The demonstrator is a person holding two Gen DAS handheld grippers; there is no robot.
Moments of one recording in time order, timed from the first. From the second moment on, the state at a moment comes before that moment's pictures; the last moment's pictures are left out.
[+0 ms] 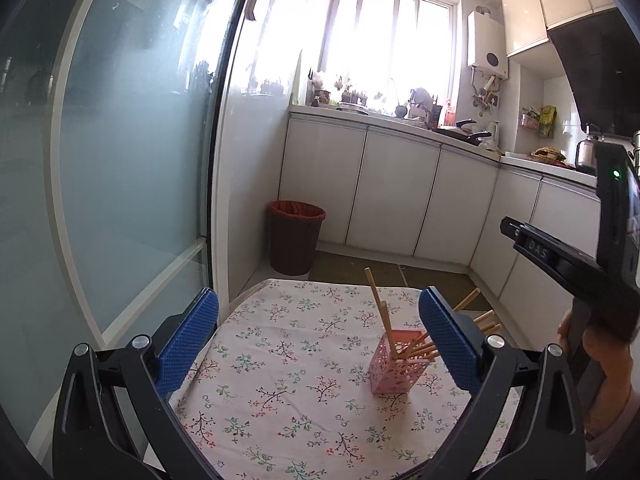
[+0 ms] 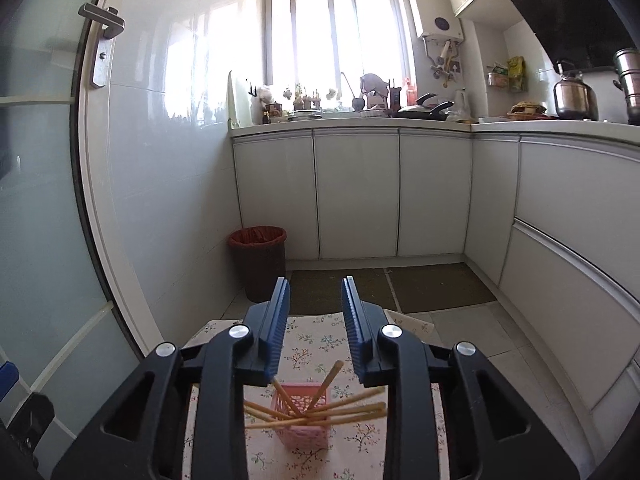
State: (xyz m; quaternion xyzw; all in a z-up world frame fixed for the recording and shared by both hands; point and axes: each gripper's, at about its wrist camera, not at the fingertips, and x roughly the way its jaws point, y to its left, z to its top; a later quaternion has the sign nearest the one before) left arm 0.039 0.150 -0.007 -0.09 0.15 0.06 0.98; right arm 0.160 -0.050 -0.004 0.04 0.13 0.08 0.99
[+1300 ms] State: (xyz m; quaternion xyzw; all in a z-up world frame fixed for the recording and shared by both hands) left arm 0.093 0.002 -0.111 0.10 0.45 -0.12 0.88; right arm 0.037 -0.201 -0.119 0.17 0.35 0.01 0.92
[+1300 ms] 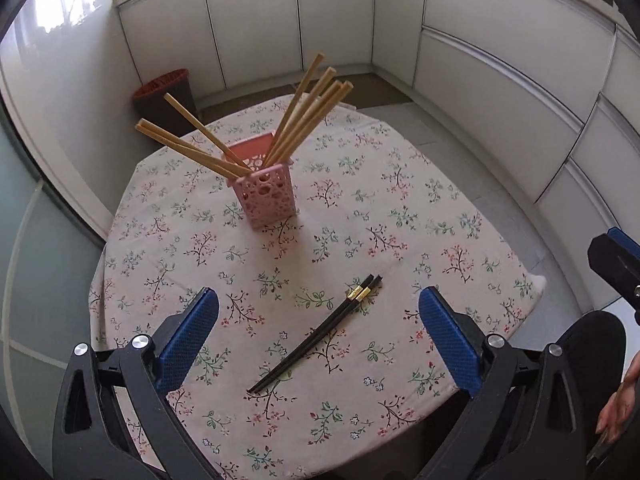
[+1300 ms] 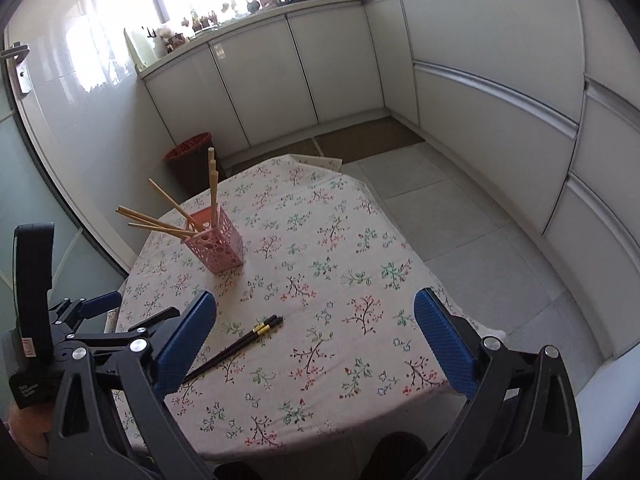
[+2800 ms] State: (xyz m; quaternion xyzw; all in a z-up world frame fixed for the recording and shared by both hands) left arm 0.224 -0.024 -0.260 0.14 0.63 -0.16 0.75; right arm 0.093 -0.231 -0.230 0.27 0.54 0.00 0.80
